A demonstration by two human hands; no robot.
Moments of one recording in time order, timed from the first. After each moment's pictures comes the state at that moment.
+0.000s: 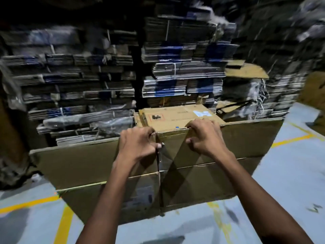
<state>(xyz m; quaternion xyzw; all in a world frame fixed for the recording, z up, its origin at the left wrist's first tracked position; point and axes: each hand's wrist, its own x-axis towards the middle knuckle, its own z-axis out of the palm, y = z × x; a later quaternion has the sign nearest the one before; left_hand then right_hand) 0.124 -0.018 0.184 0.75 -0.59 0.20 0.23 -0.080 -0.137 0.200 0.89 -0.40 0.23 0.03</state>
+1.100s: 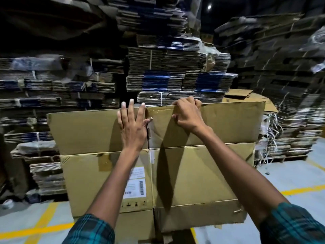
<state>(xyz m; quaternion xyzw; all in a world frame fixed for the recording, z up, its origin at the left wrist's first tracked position) 0.085 -0.391 0.208 0.74 -0.43 0.40 0.34 -0.088 -0.518 0.286 0.90 -0.26 0.35 0.07</state>
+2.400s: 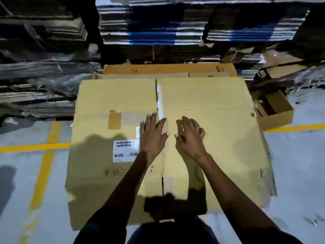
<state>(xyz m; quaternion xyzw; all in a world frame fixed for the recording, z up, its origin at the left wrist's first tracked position) 0.183 -0.628 -0.109 0.85 -0.49 -0.07 0.16 0.038 -0.734 -0.104 0.89 -0.38 0.09 -0.23</state>
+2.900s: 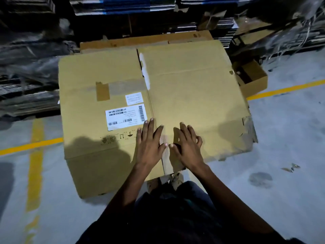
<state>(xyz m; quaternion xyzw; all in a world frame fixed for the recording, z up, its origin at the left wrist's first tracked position) 0.088 -0.488 -0.131 0.81 -0.58 -0.06 0.11 -0.073 -0.571 -0.132 0.88 -0.44 0.06 -0.18</state>
